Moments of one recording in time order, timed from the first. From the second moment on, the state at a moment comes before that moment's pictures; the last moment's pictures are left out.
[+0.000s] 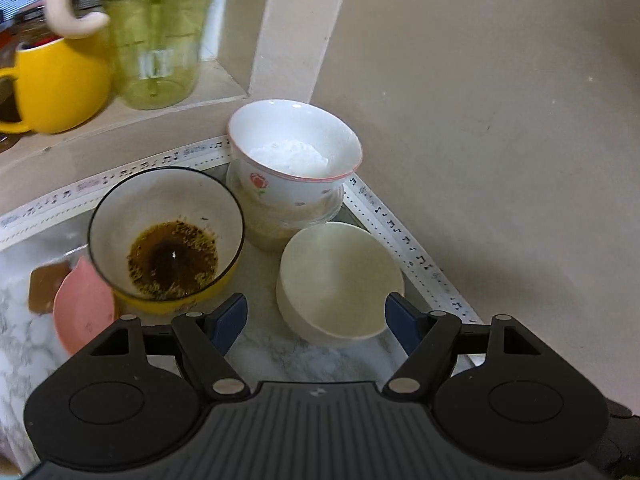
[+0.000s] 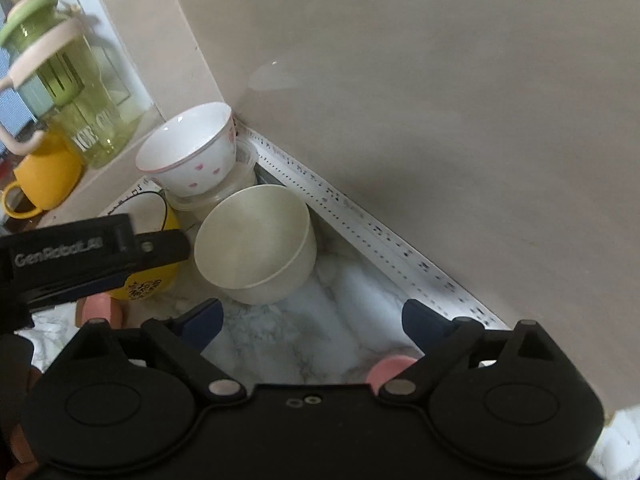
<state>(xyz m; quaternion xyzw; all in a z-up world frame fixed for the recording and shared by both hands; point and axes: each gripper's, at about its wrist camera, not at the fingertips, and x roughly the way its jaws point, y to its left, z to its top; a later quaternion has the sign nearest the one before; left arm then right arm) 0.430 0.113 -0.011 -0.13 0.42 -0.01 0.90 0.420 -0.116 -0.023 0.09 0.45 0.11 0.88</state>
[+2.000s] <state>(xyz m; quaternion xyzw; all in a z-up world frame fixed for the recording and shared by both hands) 0.382 0.086 -0.017 -0.05 0.44 -0.01 0.89 0.386 -0.115 -0.002 0.05 0.43 0.16 0.89</state>
